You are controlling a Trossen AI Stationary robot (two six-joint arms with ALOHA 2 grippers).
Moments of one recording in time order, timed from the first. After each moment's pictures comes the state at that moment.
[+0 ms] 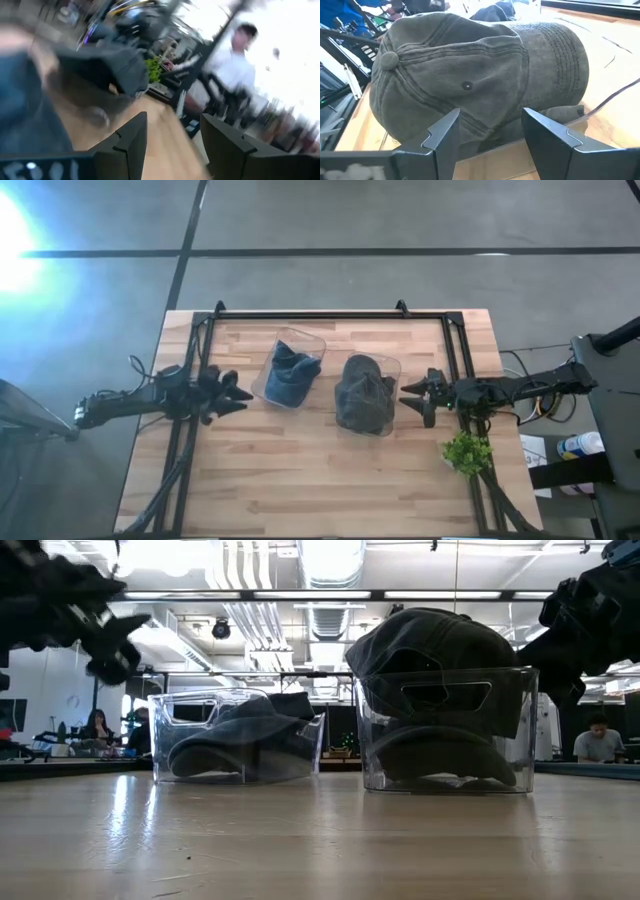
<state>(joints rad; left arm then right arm) 0.15 0.00 0.01 0.07 0.35 -0.64 0.18 0.29 0.09 -0.12 0.34 0.57</state>
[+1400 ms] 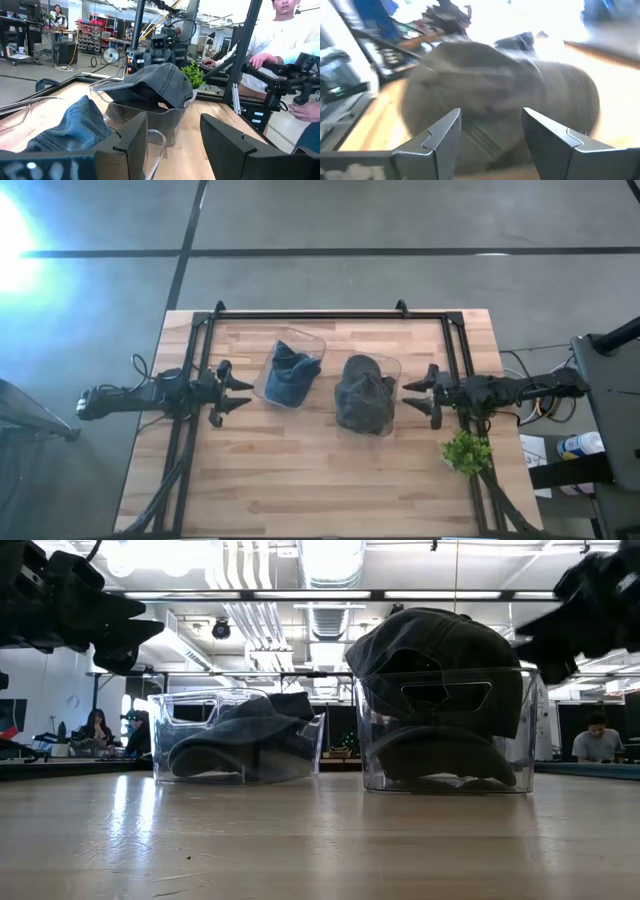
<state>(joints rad) 0.04 0.01 0.01 0.04 0.07 -0.17 0.17 0.16 0.08 -0.09 0.29 0.37</state>
